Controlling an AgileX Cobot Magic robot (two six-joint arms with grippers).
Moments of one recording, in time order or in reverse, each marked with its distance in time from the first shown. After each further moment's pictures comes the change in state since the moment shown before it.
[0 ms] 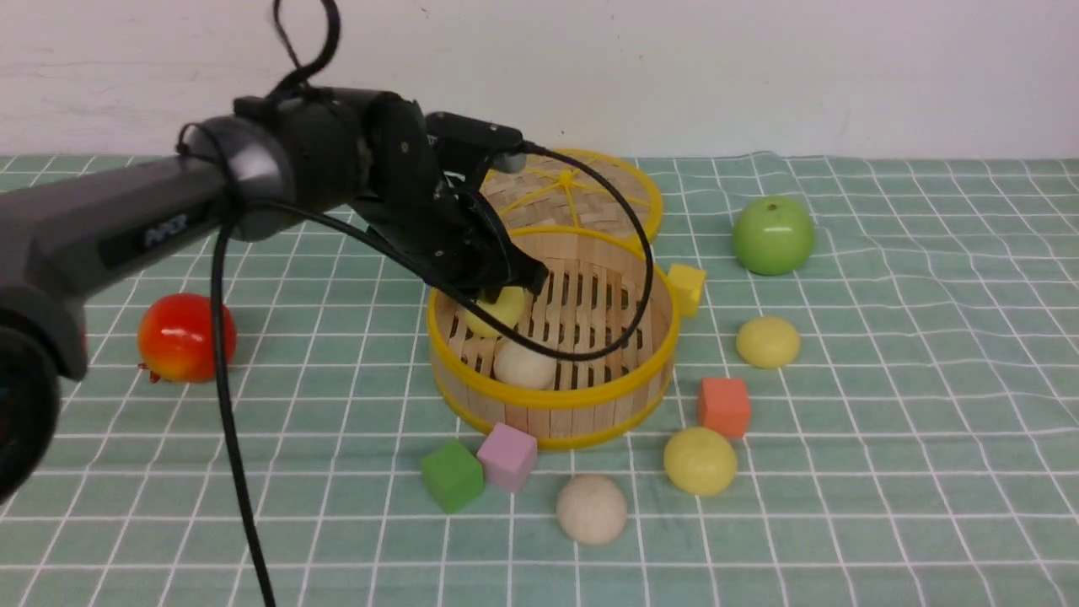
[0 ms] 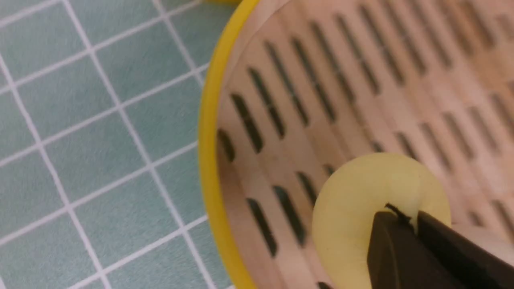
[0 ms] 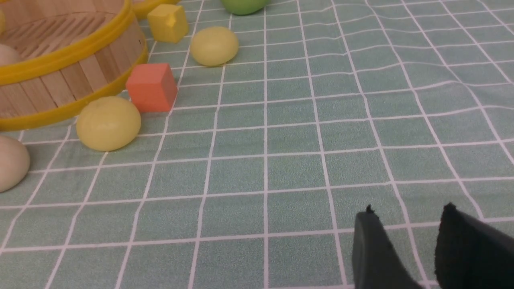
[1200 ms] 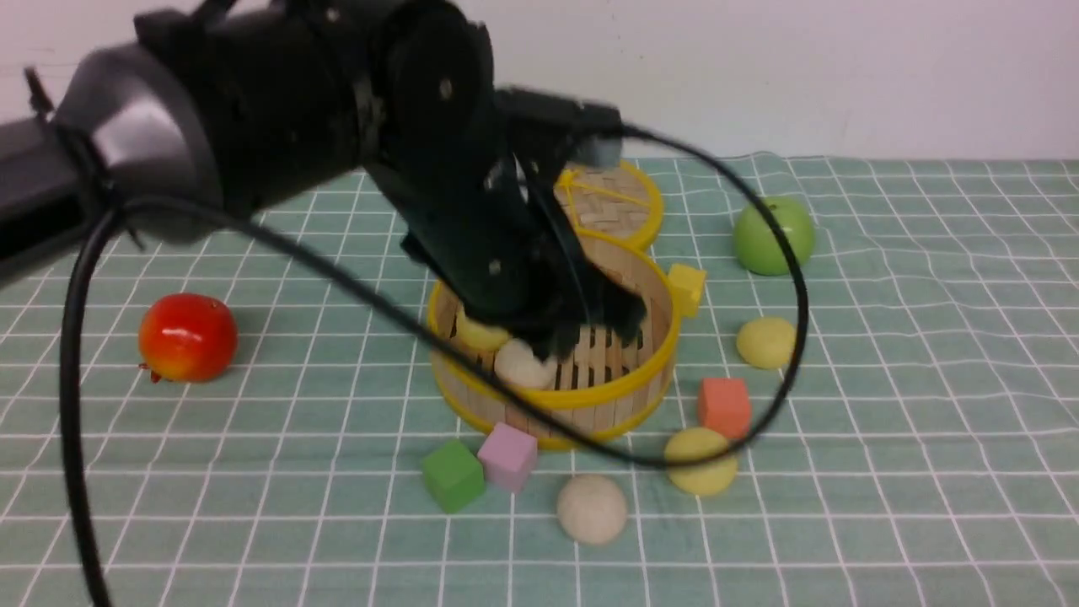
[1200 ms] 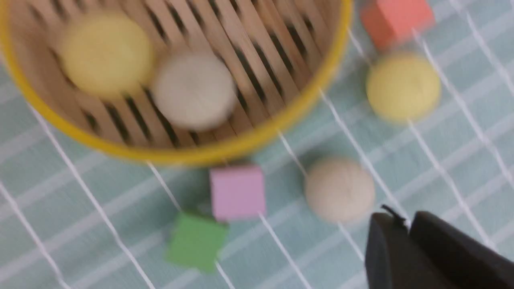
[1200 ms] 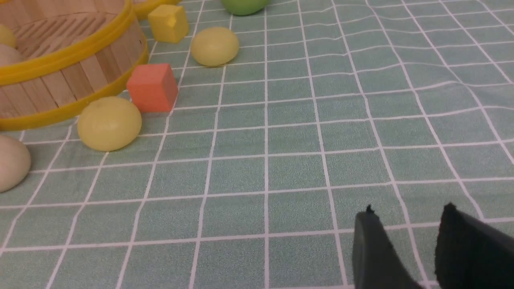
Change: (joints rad) right arm 0.000 0.000 0.000 0.000 0.000 0.000; left arm -0.263 -0.361 0.201 0.025 0.277 -0.196
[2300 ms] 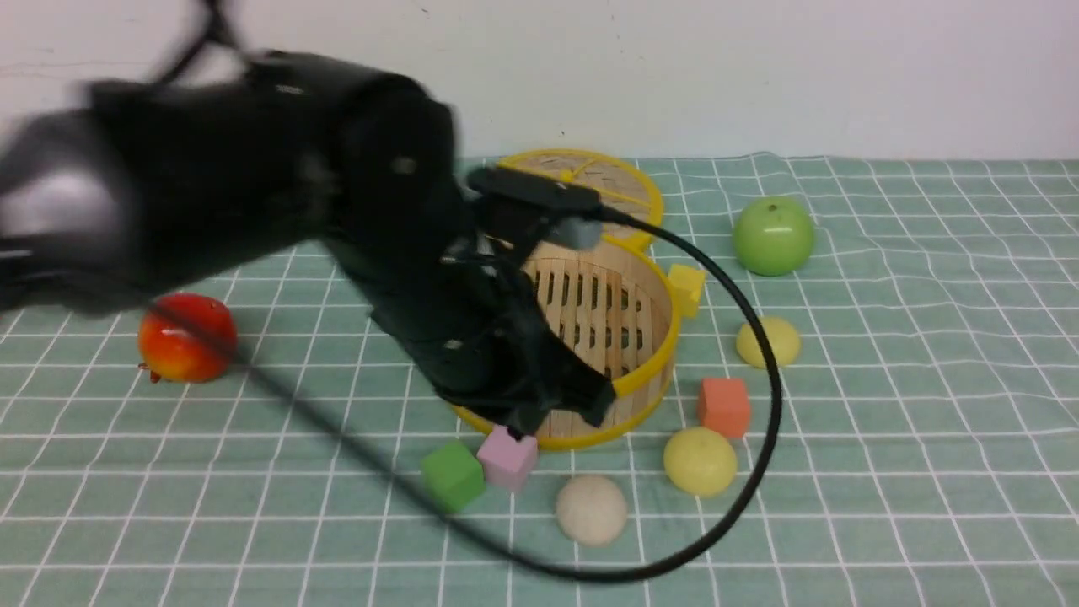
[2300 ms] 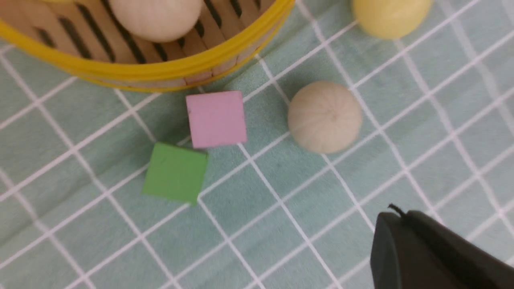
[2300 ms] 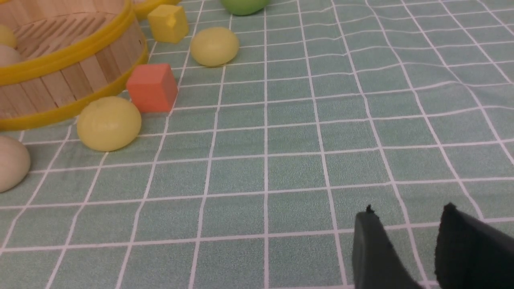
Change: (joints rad) right arm 0.000 0.000 0.000 0.000 0.000 0.000; left arm -0.002 -0.192 0.211 -0.044 -0.058 0.038
